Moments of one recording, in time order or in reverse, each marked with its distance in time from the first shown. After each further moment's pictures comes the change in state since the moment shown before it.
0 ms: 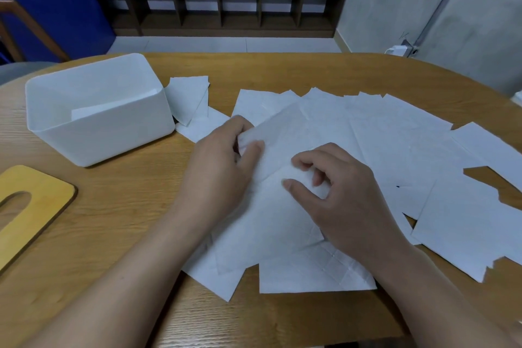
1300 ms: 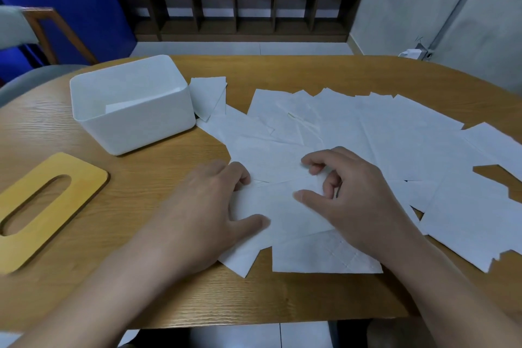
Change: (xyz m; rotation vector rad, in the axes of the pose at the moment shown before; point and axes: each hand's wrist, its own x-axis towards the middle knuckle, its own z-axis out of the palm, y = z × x) left_hand -0.074 0.015 -0.058 0.479 -0.365 -0.041; right_hand -0.013 -0.009 -0.014 0.122 -0.158 0.100
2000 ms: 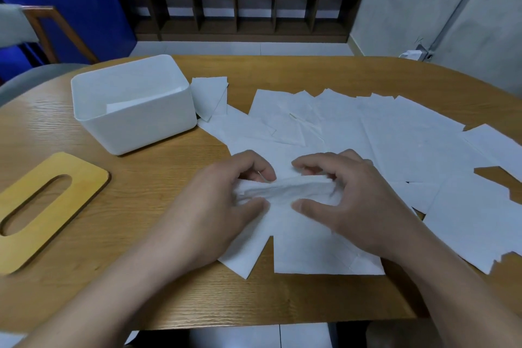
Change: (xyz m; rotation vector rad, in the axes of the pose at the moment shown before) left_hand 0.004 0.010 -0.002 -0.406 0.093 0.053; right_hand 0.000 -0.008 -0.010 -0.066 -0.150 -0.039
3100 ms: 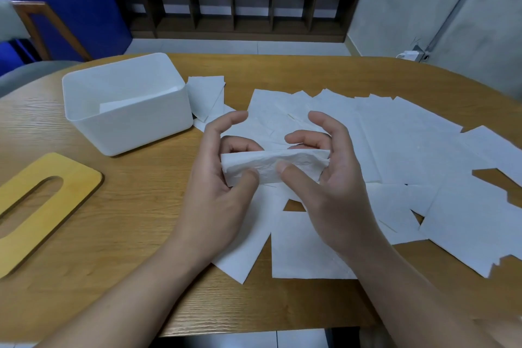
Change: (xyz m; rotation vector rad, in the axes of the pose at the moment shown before) left_hand 0.022 -0.012 0.035 -0.593 0.308 0.081; right_hand 0.014 -0.035 0.036 0.744 0.310 0.043
